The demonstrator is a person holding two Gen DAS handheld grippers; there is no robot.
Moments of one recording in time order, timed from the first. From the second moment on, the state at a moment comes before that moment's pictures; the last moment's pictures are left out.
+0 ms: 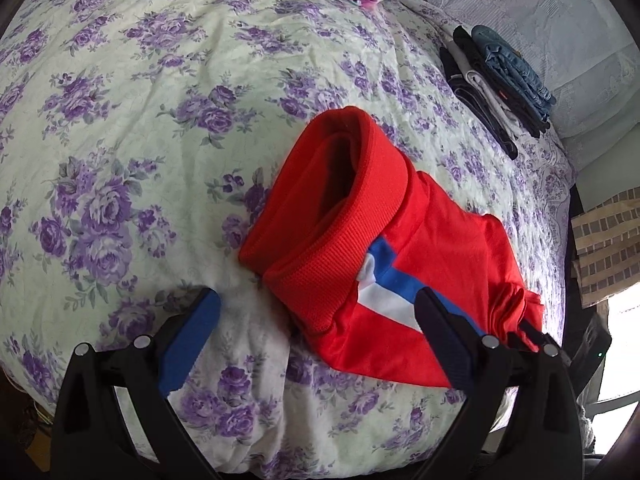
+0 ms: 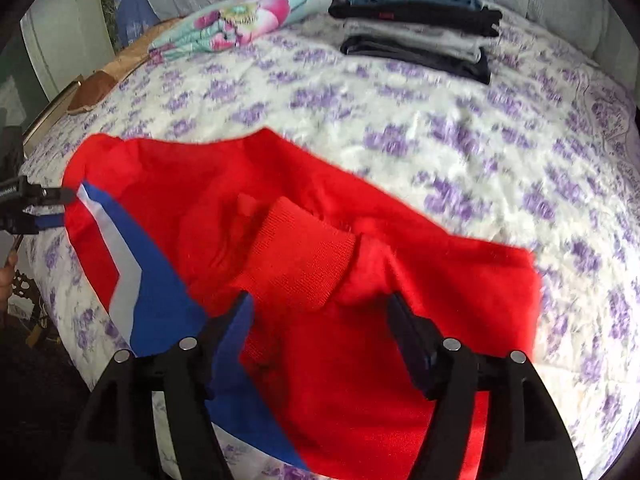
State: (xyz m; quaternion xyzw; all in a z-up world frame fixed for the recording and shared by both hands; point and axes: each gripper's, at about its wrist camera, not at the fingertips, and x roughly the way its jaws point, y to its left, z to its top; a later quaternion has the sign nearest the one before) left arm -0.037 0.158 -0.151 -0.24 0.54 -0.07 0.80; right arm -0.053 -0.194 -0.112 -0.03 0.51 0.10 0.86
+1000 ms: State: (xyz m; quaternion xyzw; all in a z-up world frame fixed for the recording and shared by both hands) left arm -0.023 0.174 -0.164 -0.29 0.47 -0.12 0.83; right arm -0.052 -0.200 -0.097 -0.02 0.50 0.11 0.86
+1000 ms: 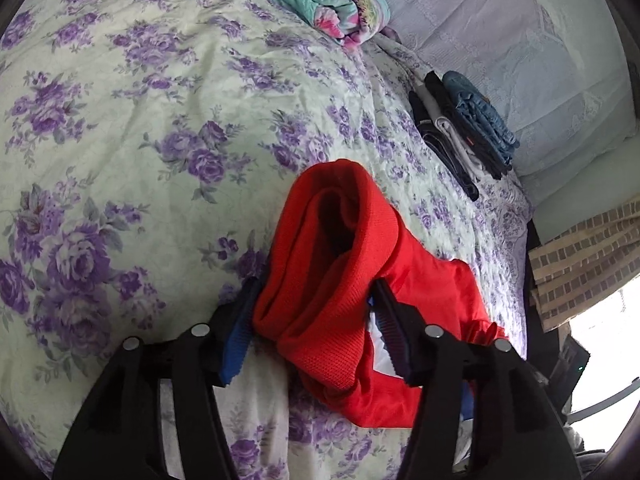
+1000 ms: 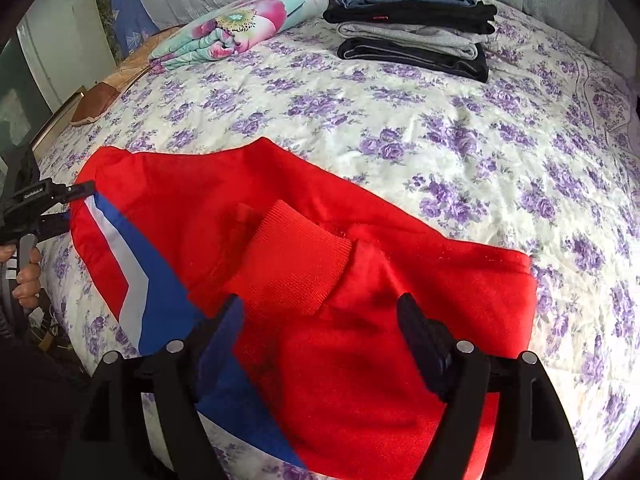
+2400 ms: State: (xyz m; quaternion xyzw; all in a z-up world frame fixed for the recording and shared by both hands) left arm -0.034 -0.174 -0.040 -0.03 0.43 -0.46 0.78; right arm -0.138 -0.369 -0.091 0.16 0.45 -0.05 0.88
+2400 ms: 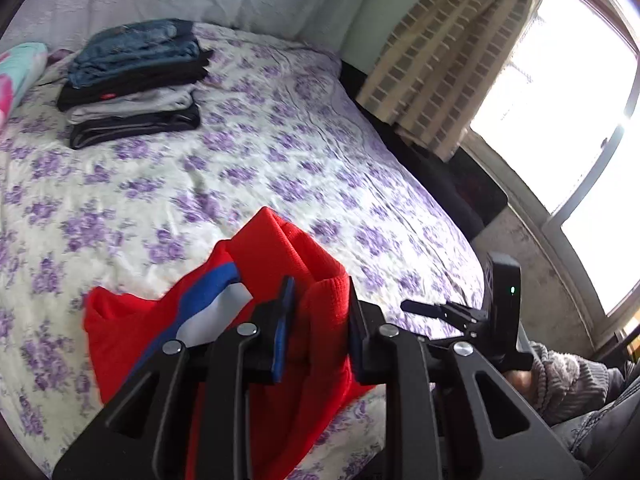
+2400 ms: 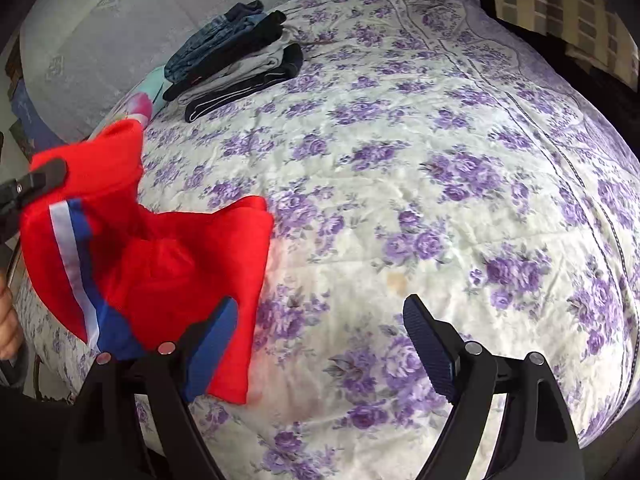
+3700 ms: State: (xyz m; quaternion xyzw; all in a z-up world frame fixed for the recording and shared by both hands) left arm -0.032 -0.115 -0.117 0.03 0.56 -0.40 0.73; right arm -0.088 -0.343 -0.112 0.24 0.54 0.09 0.81
